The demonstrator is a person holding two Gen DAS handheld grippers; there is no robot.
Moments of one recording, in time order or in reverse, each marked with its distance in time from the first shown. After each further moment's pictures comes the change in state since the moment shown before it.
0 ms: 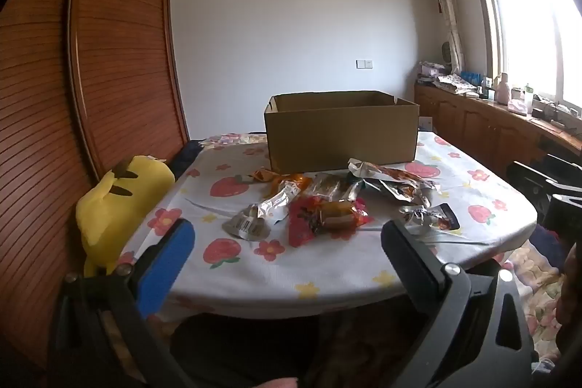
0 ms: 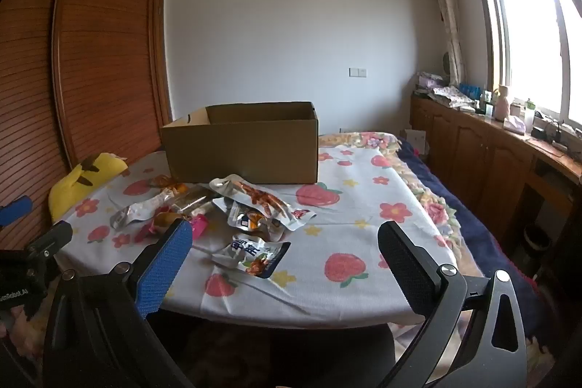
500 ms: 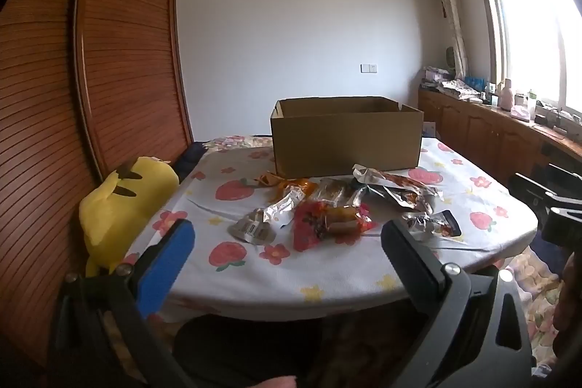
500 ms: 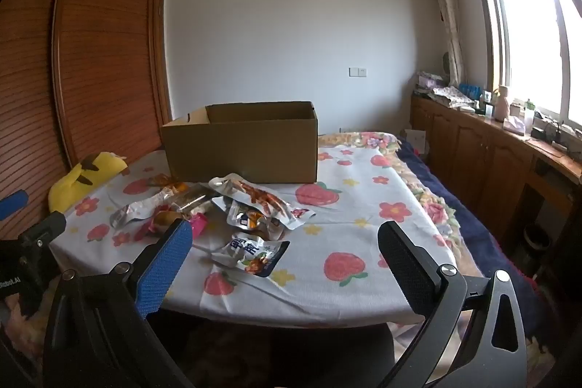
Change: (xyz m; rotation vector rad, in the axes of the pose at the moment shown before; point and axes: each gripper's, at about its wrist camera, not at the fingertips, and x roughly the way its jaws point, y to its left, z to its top) left arm -0.001 0.008 0.006 -0.014 -0.004 0.009; right arm -0.001 0.003 0.001 0.005 -0.001 0.004
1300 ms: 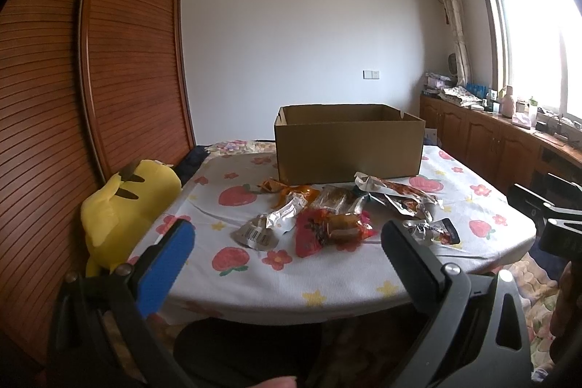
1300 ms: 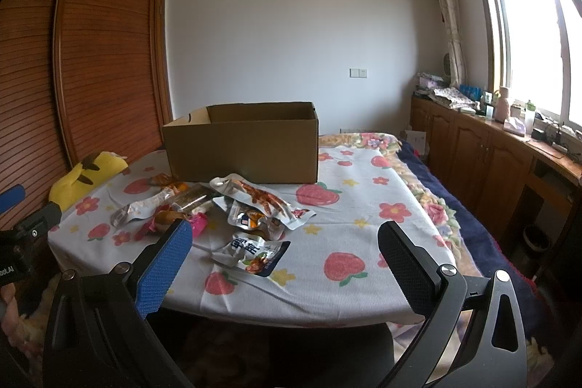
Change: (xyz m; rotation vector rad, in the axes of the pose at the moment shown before) left arm -0.005 0.002 0.003 -0.011 -0.022 0.006; right arm 0.000 -0.002 -0.001 -0.004 -0.002 -0.001
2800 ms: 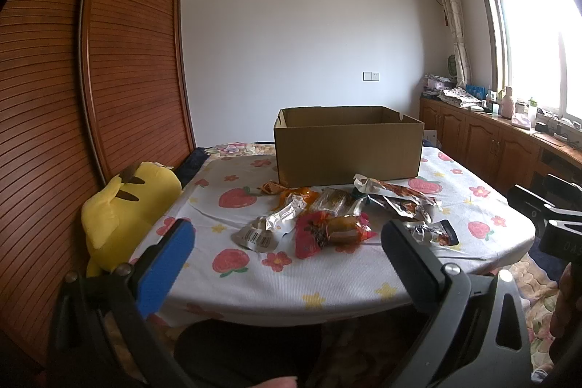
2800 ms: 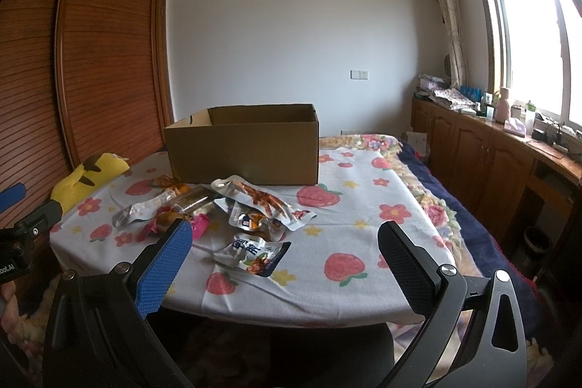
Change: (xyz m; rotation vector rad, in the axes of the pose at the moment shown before) left arm 0.000 -0.001 0.003 0.001 -0.008 0.002; right arm -0.003 0.002 0.003 -0.004 -0.006 -0.001
